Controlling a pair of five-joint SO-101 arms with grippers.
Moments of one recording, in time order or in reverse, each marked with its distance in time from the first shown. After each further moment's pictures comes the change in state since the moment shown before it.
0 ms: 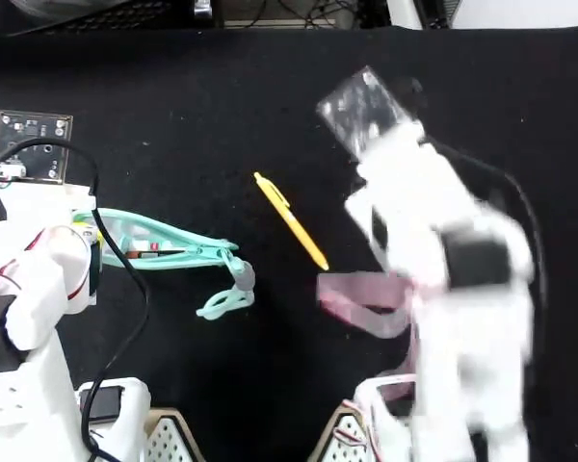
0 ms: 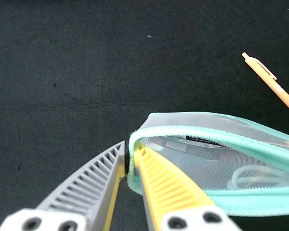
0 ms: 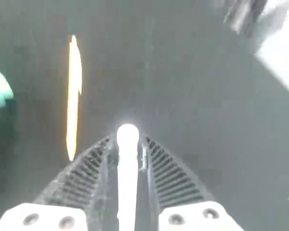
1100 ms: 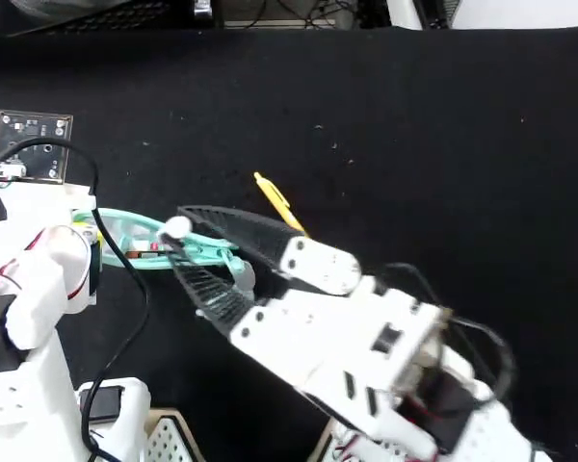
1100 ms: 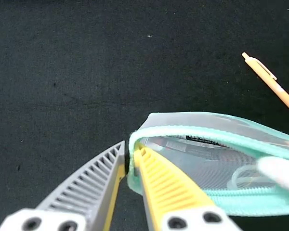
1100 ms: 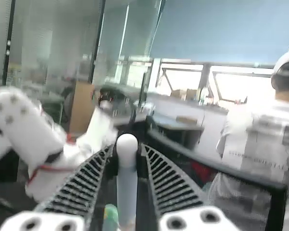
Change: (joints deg) left arm 0.0 0.0 0.0 0.0 0.0; right arm -47.4 -28.3 32.7 -57.2 -21.2
